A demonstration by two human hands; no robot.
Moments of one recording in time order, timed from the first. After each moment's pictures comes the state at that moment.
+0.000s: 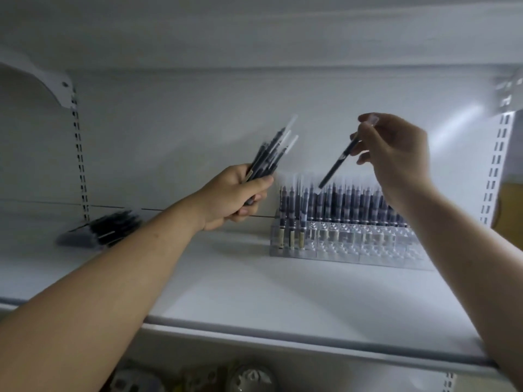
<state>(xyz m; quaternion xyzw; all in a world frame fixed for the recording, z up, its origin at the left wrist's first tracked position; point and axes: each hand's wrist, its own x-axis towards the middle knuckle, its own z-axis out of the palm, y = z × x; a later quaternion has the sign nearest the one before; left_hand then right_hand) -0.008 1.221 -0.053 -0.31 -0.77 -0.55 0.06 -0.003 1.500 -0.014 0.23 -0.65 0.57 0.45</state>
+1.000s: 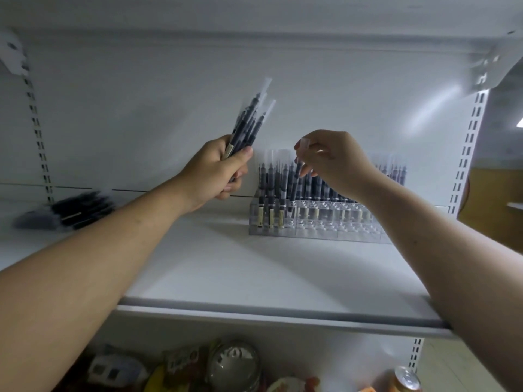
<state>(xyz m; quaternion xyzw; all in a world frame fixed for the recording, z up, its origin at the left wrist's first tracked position) -0.013 1.236 -0.065 -0.32 -0.76 -0.54 0.16 -0.005 1.483 -0.043 0.26 -0.85 0.34 0.31</state>
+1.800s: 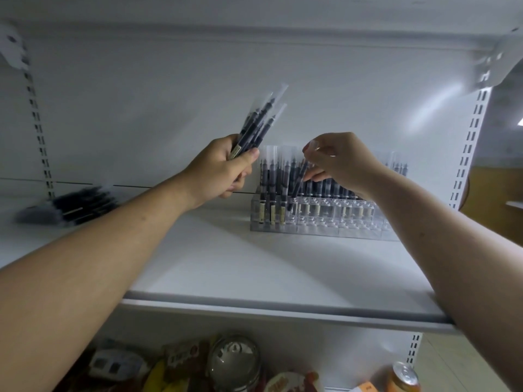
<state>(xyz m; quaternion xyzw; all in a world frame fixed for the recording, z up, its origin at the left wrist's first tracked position) -0.012 1.238 -0.067 -0.33 -0.78 -0.51 0.15 -0.011 1.493 -0.043 0.21 -0.86 0.40 0.26</state>
